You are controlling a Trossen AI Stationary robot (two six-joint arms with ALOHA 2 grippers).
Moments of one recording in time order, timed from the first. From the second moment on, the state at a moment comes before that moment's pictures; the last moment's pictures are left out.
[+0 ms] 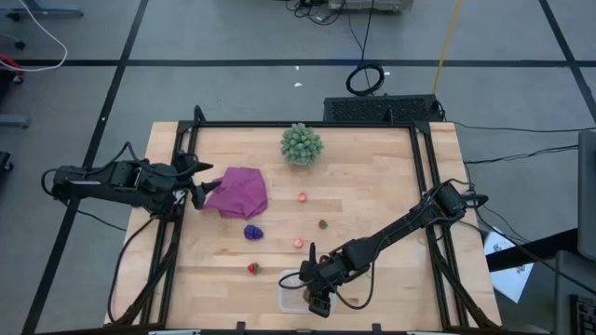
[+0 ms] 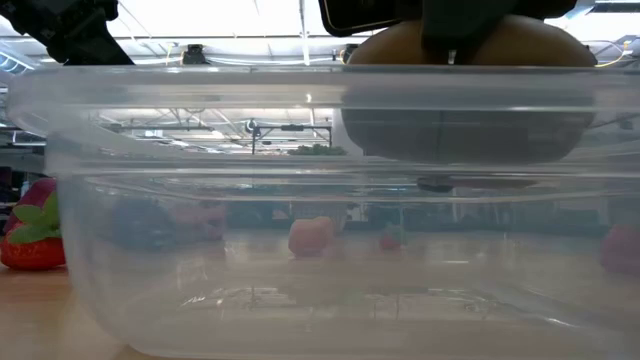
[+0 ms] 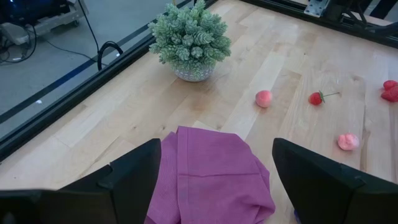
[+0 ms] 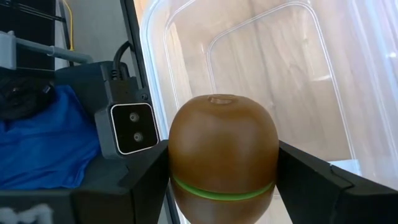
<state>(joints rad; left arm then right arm) -0.08 0.45 0.64 -0.81 -0.46 -0.40 0.49 2.01 1.47 -0.34 -0.21 0.90</state>
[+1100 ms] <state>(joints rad) -0.08 0.45 0.64 -0.81 -0.47 -0.40 0.49 2.01 1.47 -0.33 -0.21 0.85</state>
